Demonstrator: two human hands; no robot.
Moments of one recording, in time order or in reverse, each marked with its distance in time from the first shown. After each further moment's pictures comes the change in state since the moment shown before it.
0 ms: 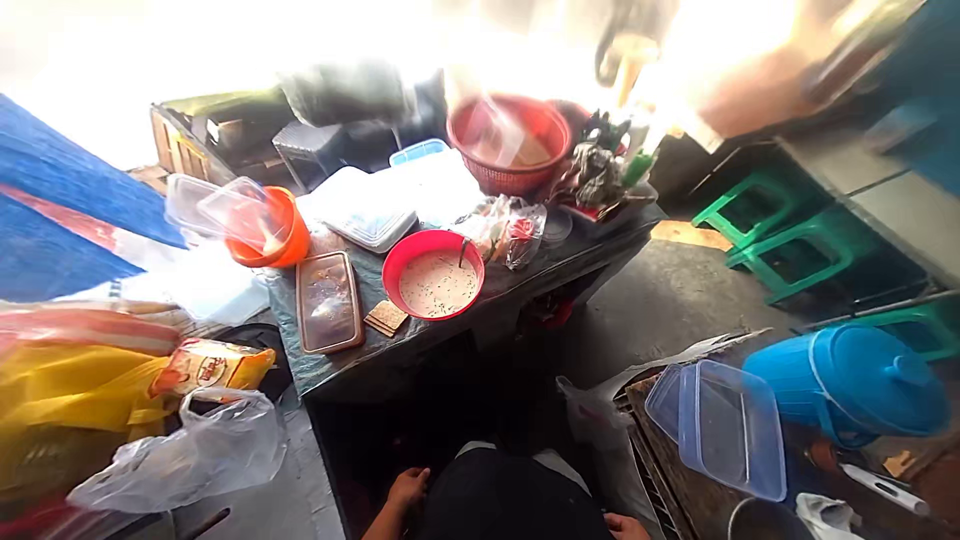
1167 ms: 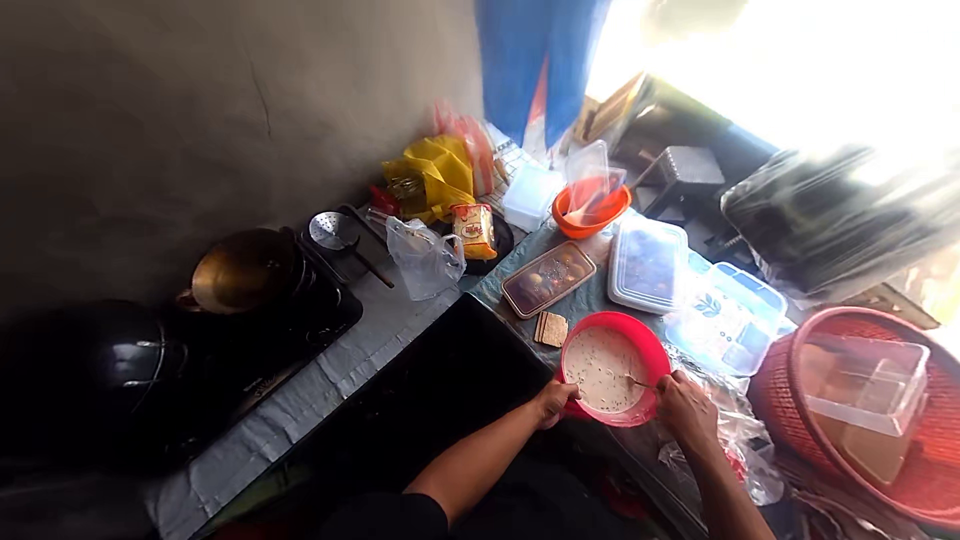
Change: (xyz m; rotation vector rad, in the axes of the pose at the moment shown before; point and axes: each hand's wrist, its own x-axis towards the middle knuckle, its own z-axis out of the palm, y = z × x) left_hand -0.056 0.354 -0.036 -1.693 -0.006 0.456; right_hand 0.176 -0.667 0.107 -1.757 0.095 -1.238
